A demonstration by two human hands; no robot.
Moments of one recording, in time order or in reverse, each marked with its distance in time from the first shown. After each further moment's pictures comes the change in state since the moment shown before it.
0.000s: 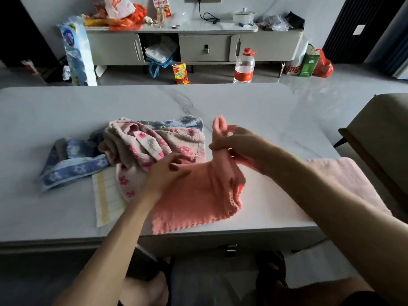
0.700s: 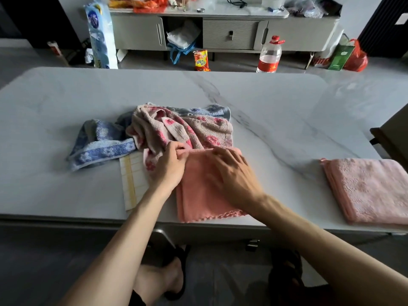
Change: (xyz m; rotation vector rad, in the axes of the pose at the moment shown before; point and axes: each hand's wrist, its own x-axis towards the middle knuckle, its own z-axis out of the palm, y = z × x) left_hand -0.009 -0.025 -0.025 0.128 0.326 -0.176; right_hand 0.030 0.107 0.081 -1.135 0.285 -0.789
